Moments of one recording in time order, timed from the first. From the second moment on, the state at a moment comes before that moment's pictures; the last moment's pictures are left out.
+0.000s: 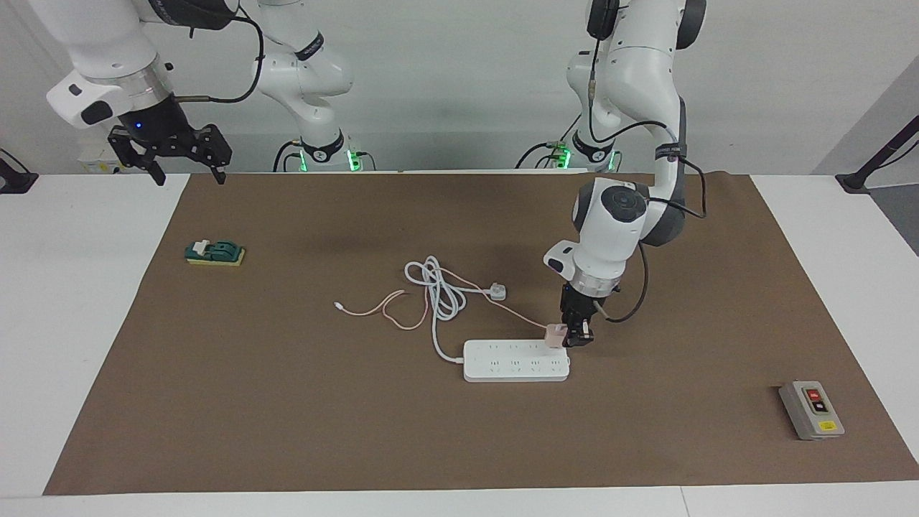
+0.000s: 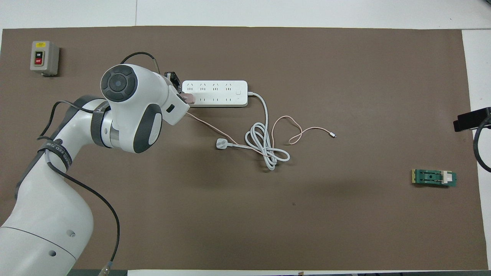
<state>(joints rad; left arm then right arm) -0.44 0.41 0.06 -1.80 -0.06 2.43 1.30 0.02 -0.05 -0.09 -1.58 -0.05 1.51 -0.12</state>
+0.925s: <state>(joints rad) -0.45 0.41 0.05 -1.81 0.02 2.45 1.29 0.02 -0.05 -0.09 -1.58 -0.03 1.51 -0.12</state>
